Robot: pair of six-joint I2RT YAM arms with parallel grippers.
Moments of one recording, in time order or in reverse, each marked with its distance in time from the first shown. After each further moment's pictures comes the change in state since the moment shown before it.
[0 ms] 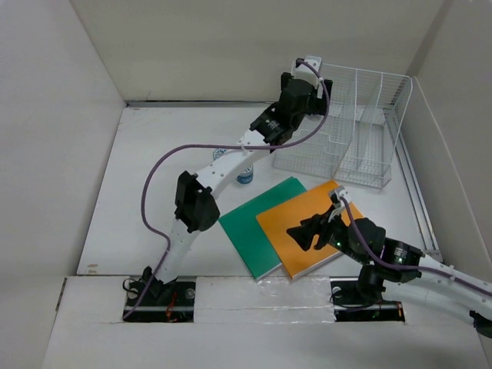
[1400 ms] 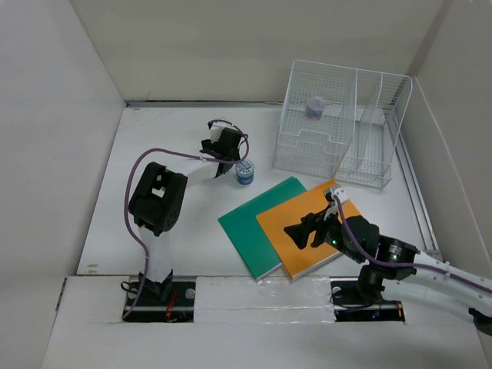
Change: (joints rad) left arm 0.323 -0.384 -1.182 0.101 -0.177 -0.335; right arm 0.000 0.058 0.016 0.008 0.047 -0.034
